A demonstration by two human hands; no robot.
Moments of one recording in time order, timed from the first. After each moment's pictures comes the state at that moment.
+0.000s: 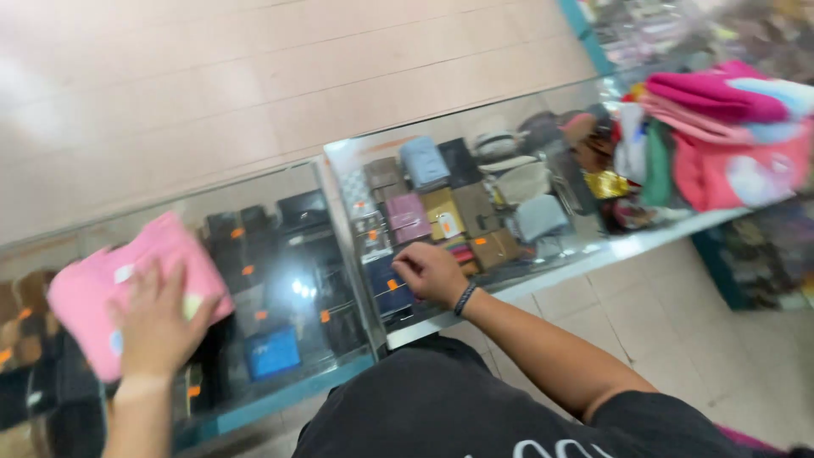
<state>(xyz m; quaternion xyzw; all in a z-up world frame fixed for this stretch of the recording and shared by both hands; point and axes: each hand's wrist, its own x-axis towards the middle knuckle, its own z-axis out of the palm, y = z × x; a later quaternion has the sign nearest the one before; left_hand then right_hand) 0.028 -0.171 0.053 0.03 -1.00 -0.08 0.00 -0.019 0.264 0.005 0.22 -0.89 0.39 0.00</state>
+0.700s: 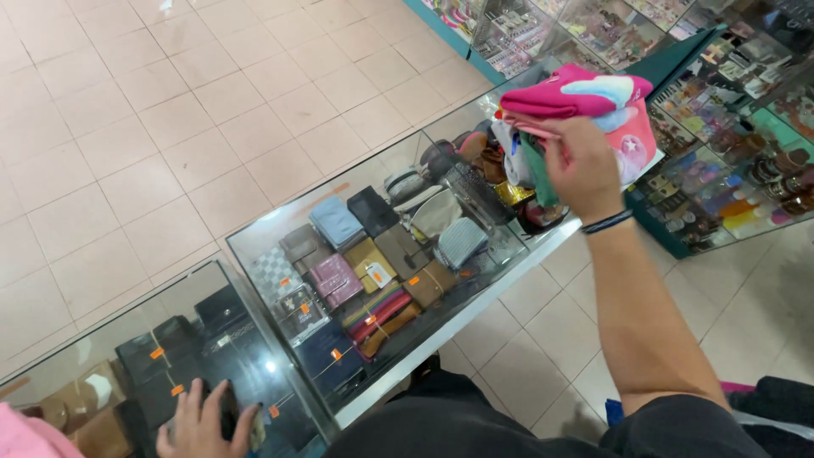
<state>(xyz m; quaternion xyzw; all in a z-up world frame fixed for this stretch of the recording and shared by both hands) 0.043 -0.051 -0.042 0.05 -1.00 0.00 0.02 -0.051 0.562 0.210 0.06 -0.93 0.12 0.34</state>
